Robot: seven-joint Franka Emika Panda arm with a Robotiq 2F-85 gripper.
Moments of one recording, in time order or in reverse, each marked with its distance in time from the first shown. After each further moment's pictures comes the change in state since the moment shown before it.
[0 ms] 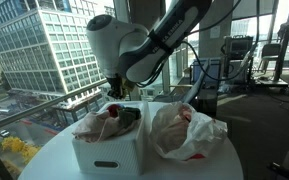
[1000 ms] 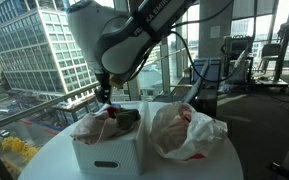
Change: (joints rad) arm 0.109 -0.034 -0.025 0.030 0.205 -0.142 -0.028
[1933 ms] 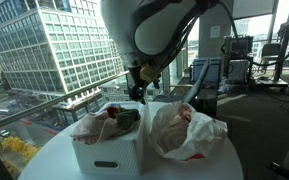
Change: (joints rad) arm -0.073 -0.280 -0.001 -0.340 0.148 -0.141 0.128
